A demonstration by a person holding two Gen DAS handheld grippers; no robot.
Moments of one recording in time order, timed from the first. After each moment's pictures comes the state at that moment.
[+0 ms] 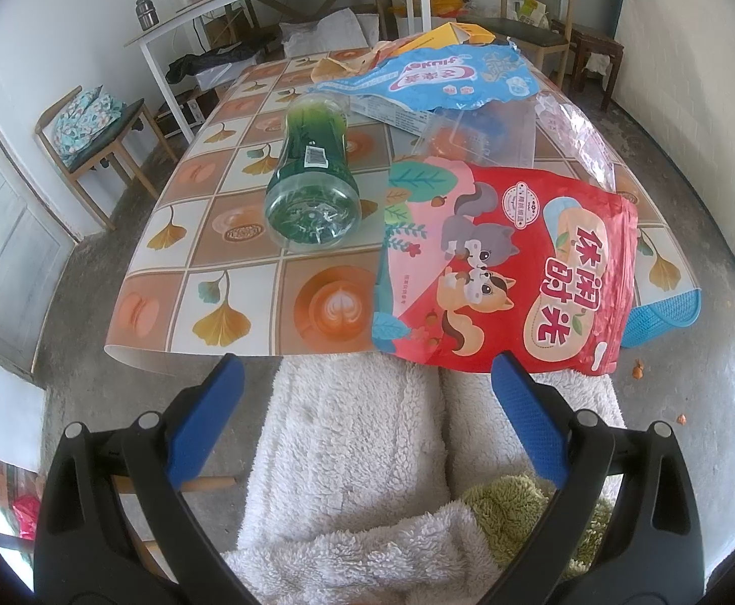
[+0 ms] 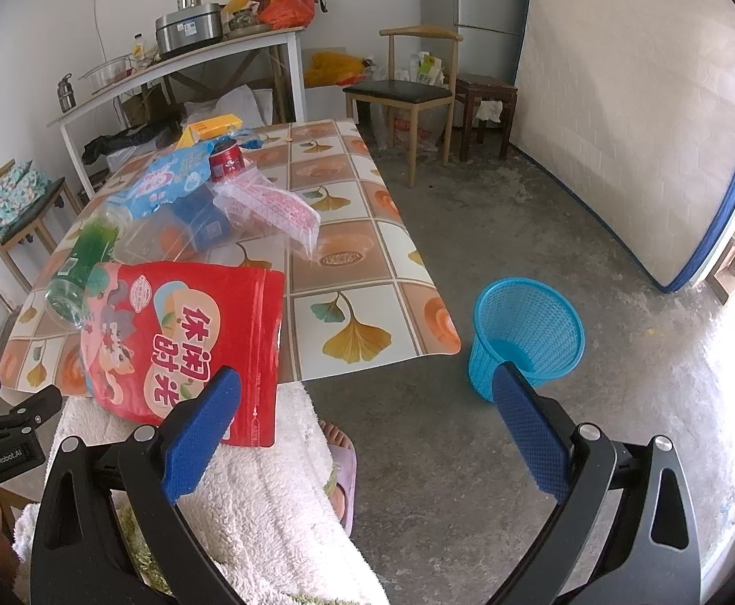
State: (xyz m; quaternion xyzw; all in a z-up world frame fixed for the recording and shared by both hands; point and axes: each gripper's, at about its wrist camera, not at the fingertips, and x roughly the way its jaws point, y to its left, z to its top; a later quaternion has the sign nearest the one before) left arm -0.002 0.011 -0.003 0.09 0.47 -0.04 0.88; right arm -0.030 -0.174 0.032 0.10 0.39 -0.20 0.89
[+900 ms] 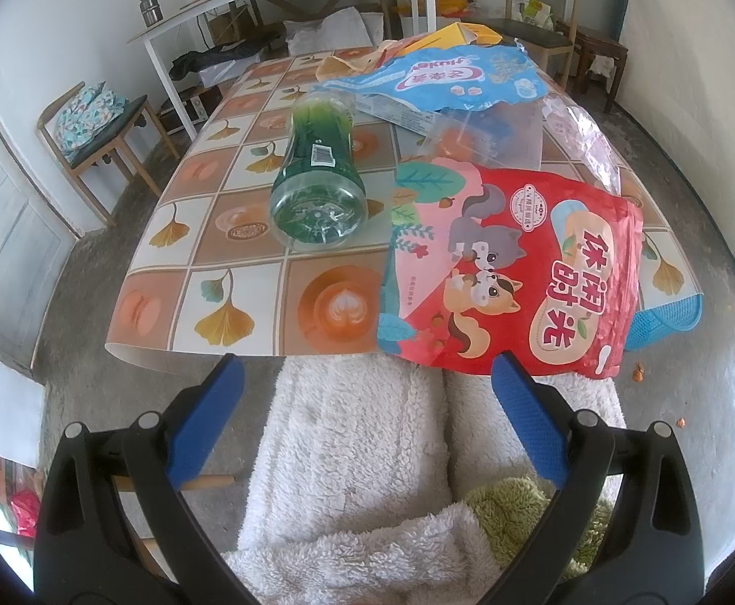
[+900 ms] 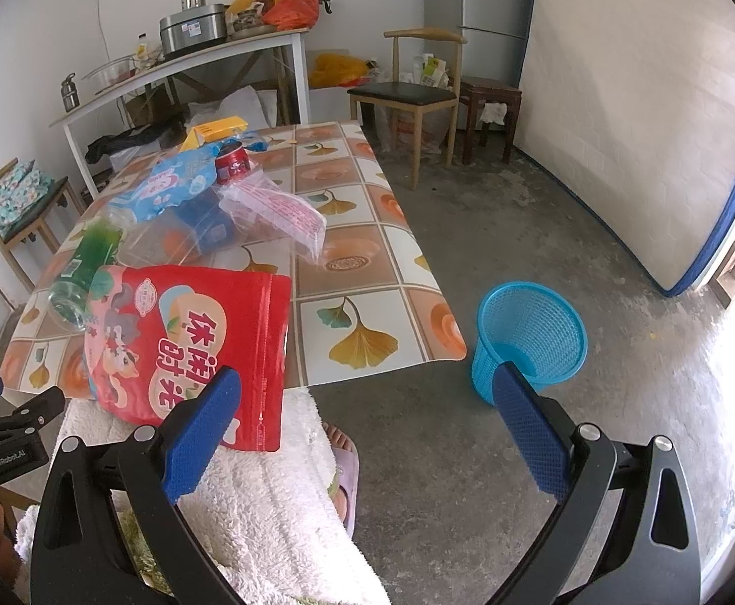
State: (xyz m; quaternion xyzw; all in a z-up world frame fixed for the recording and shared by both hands) left arm 0.000 0.013 -0.003 0.09 0.47 -0.04 0.88; right arm -0.028 -0.174 0.037 0.10 0.39 -0.19 0.90
